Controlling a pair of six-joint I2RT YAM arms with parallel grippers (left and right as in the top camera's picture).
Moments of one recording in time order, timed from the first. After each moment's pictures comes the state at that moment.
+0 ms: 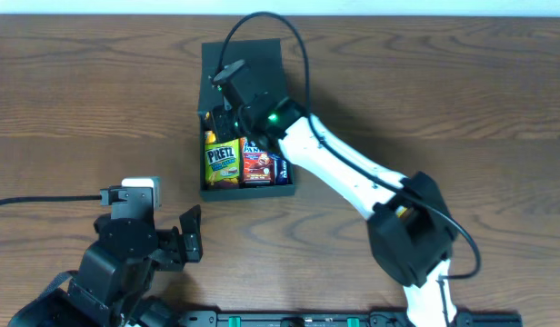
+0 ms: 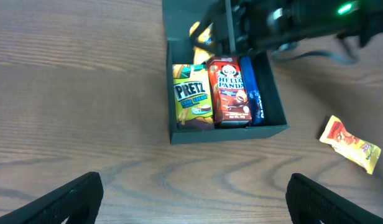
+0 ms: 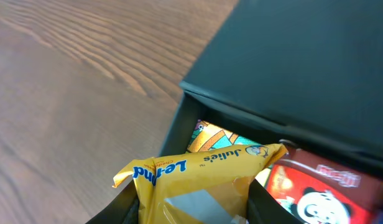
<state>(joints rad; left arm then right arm) -0.60 0.64 1.10 -1.21 -0.29 -0.49 0.77 2.12 1.74 -0.48 -0.11 0.49</state>
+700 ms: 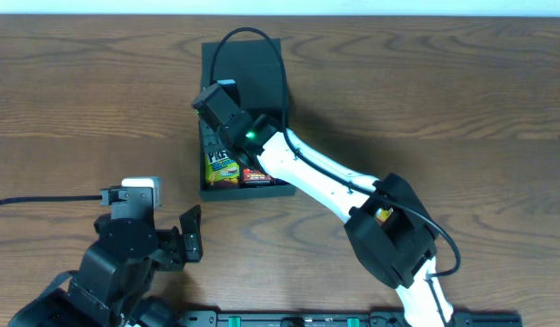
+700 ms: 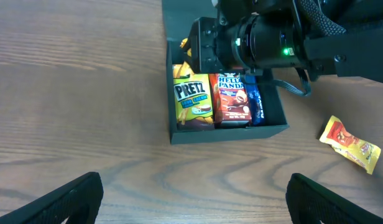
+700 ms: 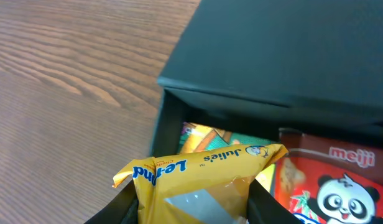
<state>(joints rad) -0.60 0.64 1.10 -1.21 -0.29 -0.49 0.85 2.16 1.74 -0.48 0.11 0.63</state>
